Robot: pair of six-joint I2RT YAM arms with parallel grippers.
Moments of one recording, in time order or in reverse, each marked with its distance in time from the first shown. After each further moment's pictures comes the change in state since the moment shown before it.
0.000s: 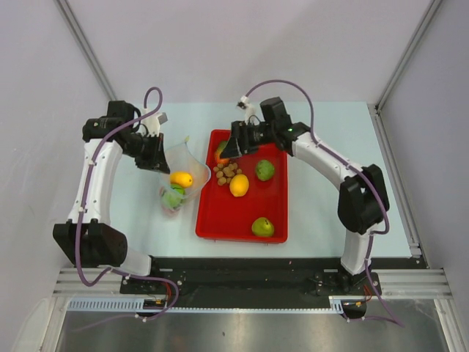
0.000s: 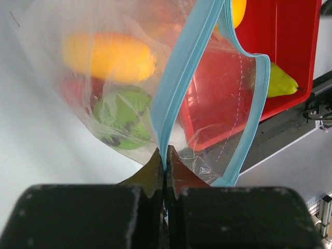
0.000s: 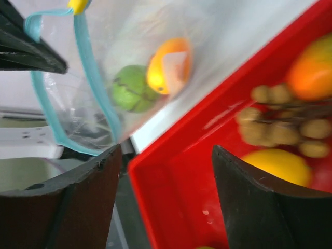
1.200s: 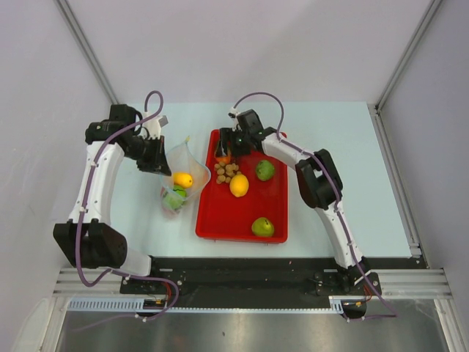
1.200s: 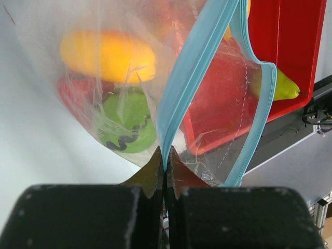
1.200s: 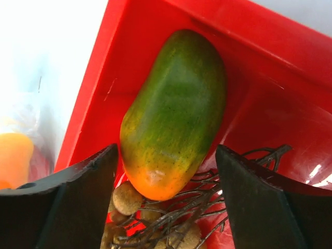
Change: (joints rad) left arm 0.000 -0.014 -0.065 0.047 0.005 -0.030; right arm 0.012 0.486 0.350 -0.018 0.475 -0.018
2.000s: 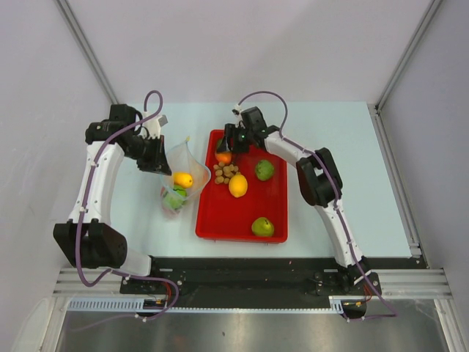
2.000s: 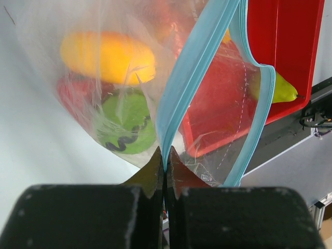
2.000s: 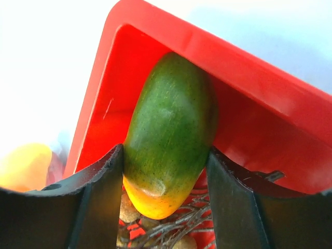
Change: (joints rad) left arm 0.000 0.000 -0.002 0.009 0.000 -0.015; right arm -0.039 0.044 0.043 0.039 -0.074 0.066
